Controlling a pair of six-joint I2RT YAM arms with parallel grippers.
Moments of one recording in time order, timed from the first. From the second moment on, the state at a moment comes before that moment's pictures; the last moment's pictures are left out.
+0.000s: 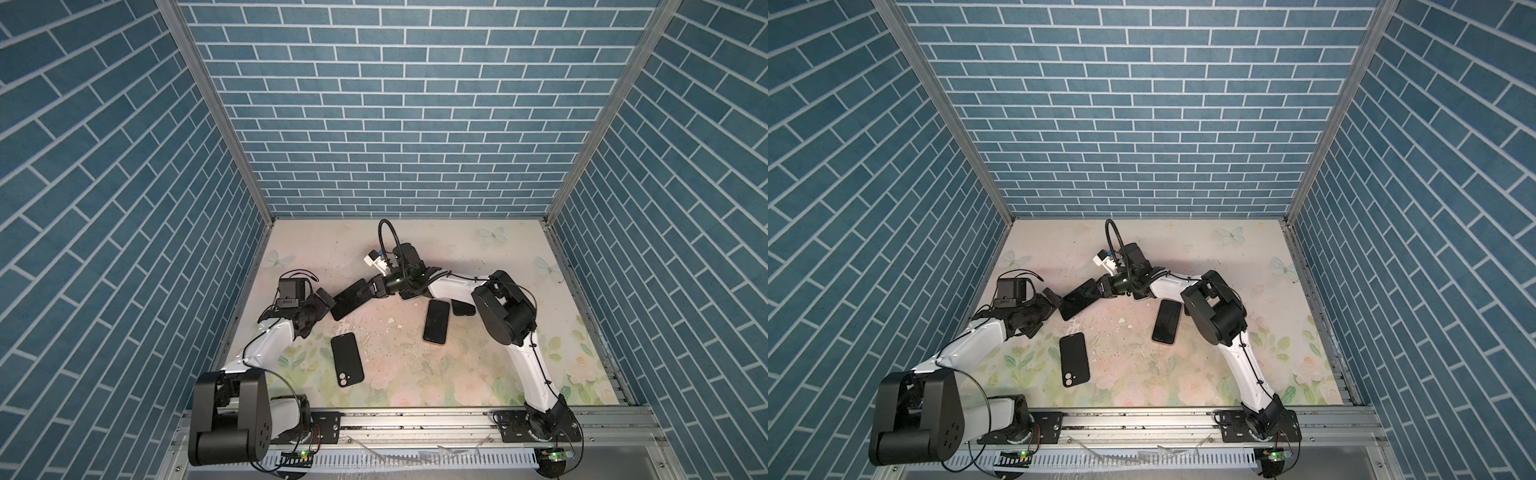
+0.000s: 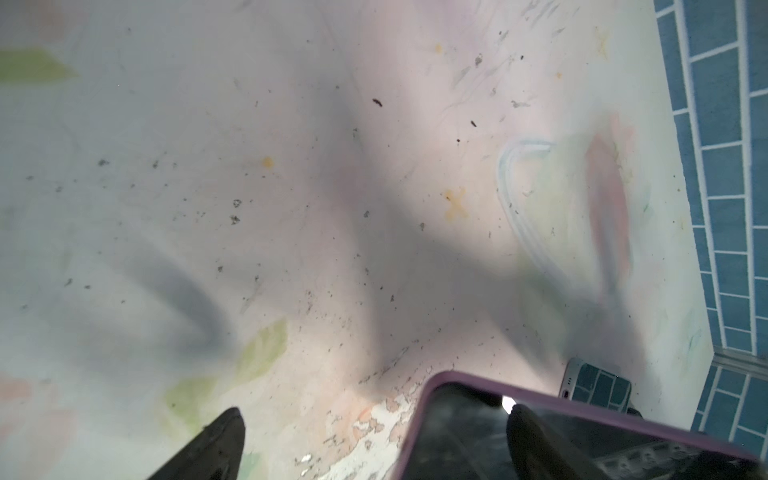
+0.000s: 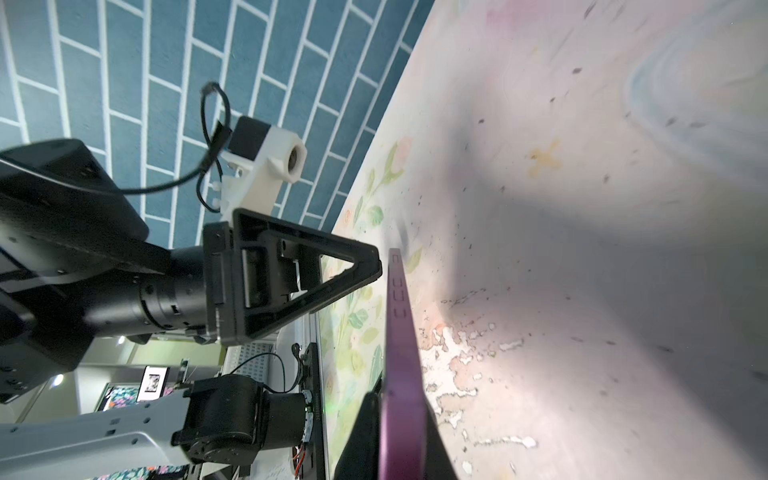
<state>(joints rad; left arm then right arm) 0.02 1.21 0.61 -0.37 0.18 -0.80 0.77 2.21 1.53 0.15 -0.92 0.61</state>
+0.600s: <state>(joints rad) -0.43 1.18 0.81 -0.80 -0.13 -0.75 0.56 1.61 1.05 0.04 -0.76 0.45</state>
